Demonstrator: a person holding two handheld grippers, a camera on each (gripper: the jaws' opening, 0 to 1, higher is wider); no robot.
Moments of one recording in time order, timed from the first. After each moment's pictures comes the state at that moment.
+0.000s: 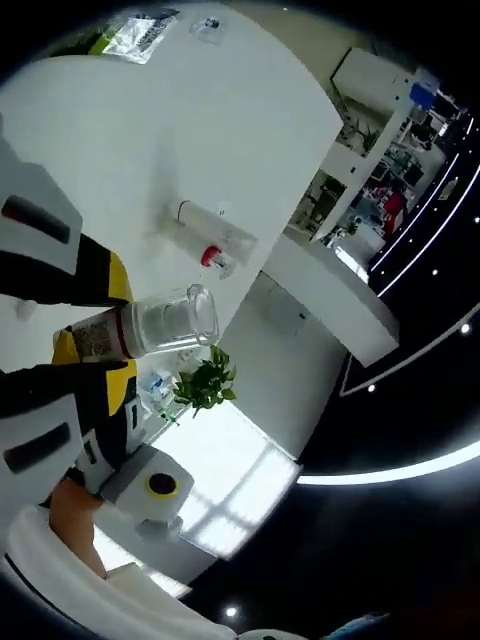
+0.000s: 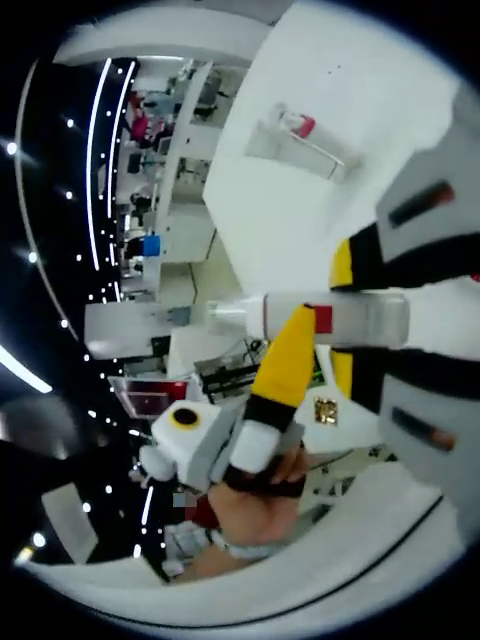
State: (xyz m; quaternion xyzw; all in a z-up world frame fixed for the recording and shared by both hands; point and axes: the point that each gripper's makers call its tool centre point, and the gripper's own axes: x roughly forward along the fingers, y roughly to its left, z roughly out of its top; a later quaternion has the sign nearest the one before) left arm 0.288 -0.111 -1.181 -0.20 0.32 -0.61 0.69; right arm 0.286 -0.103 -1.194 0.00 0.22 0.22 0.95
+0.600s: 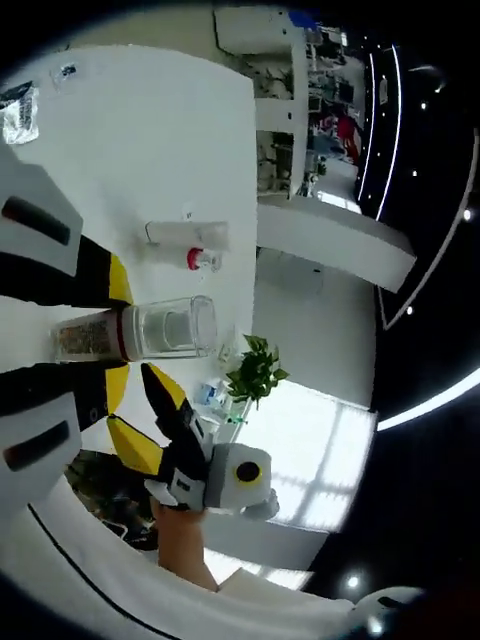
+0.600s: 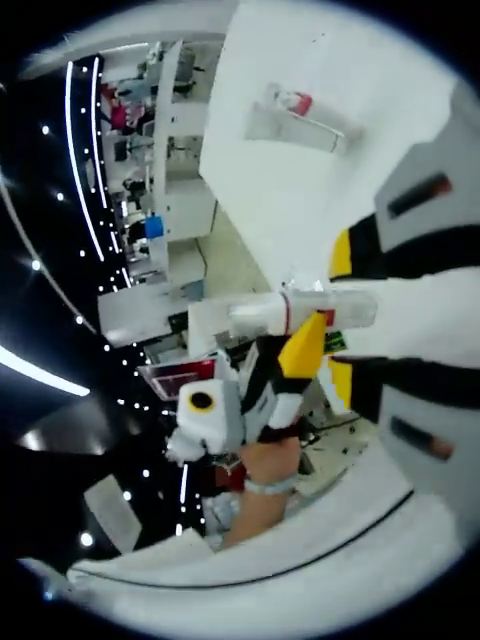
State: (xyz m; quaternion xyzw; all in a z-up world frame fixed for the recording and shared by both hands) left arm 0.308 -0.100 -1.185 0.01 0.23 -0.69 0.69; right arm 0.279 -0.109 -1.157 0.09 0.18 0.28 0.94
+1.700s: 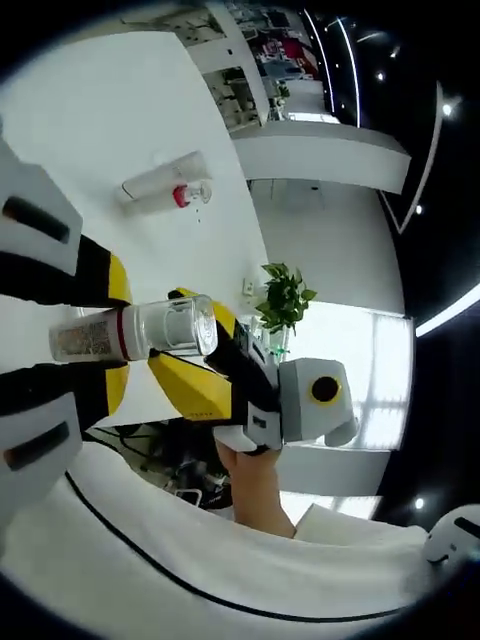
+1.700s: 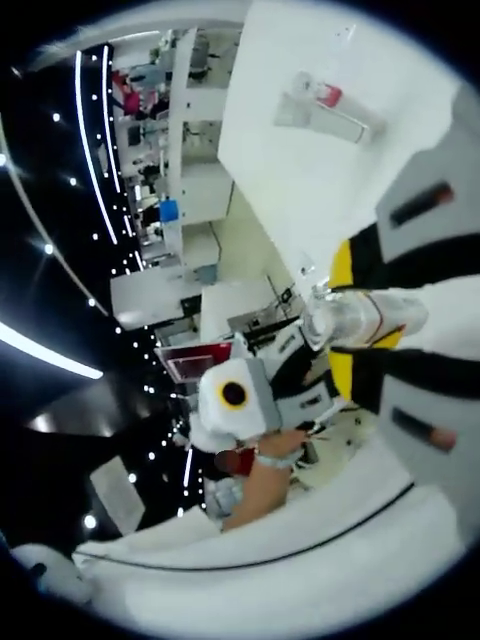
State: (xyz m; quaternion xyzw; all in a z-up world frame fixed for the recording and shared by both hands) left arm 0.267 -0.104 -1.185 0.10 0.18 -0.79 0.57; right arm 0.284 -0.098 -1.139 0.08 0.16 0.31 0.93
